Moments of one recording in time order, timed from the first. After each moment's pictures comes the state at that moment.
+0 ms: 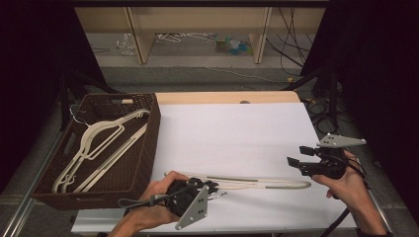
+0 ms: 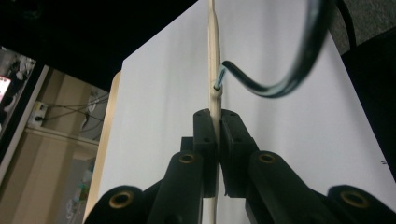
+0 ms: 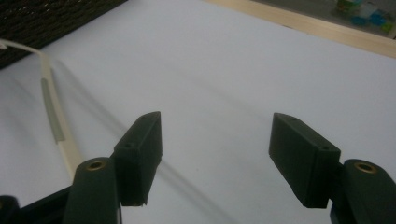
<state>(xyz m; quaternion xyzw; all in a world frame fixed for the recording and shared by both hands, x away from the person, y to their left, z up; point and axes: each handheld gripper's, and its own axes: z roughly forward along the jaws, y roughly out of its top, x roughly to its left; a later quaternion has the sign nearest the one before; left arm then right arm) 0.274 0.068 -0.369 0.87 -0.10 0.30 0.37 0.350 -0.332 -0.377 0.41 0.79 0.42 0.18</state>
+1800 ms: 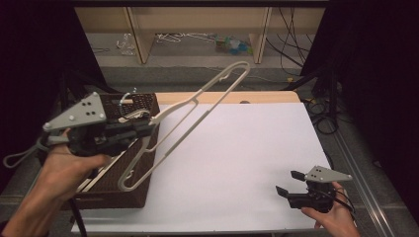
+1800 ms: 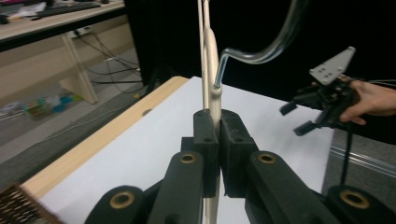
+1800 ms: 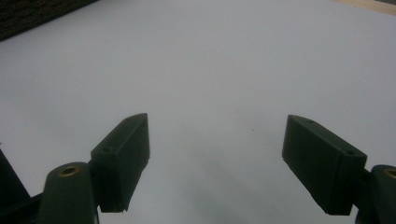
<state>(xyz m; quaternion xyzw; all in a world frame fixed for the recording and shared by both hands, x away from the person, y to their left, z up) 0.302 0.205 -0.216 0.78 0.25 0.19 0.54 0.295 -0.304 -0.428 0.38 0.81 0.42 0.17</state>
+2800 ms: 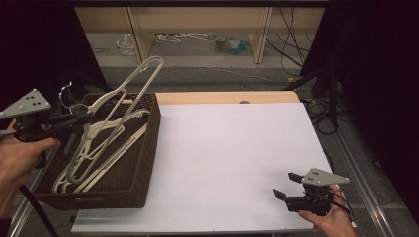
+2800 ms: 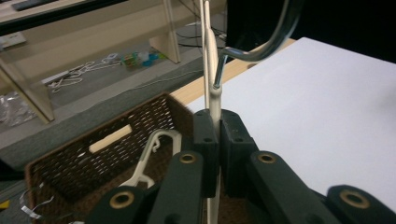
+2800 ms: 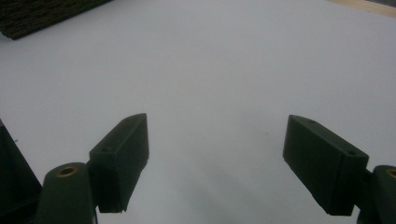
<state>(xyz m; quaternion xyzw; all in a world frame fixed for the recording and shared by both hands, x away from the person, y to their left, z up) 0.351 0.335 -0.269 0.76 0.36 0.28 0.46 0.290 -0.297 -0.429 0.36 0.81 0.42 0.17</state>
